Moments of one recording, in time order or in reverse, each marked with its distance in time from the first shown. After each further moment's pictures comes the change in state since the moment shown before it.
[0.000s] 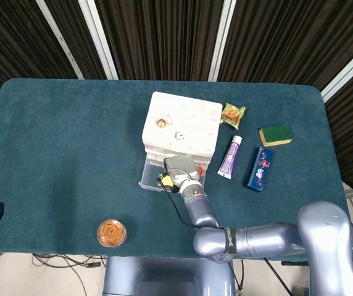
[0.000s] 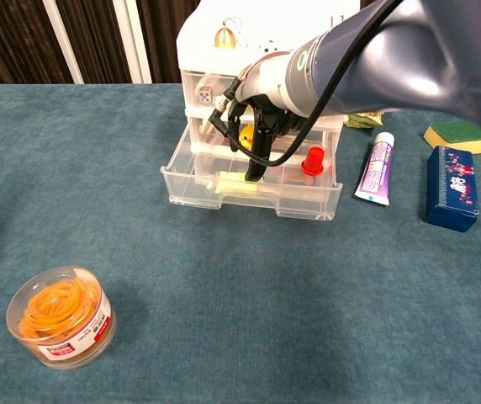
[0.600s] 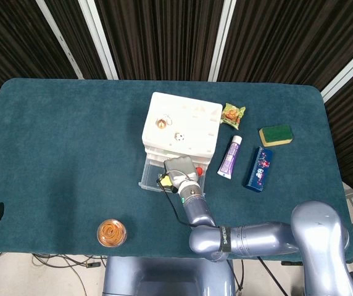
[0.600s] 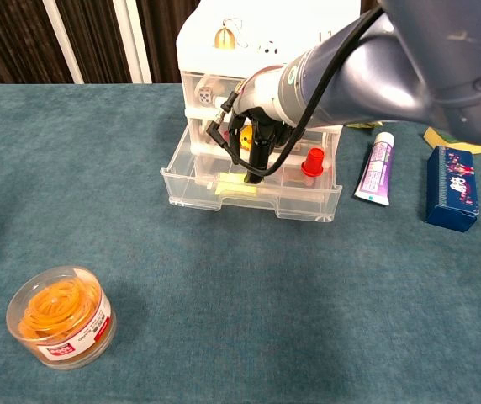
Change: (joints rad) left arm -0.001 0.001 0.001 0.000 0.000 -0.003 -0.001; right arm 0.018 -0.025 0.008 0.047 0.067 -0.028 -0.039
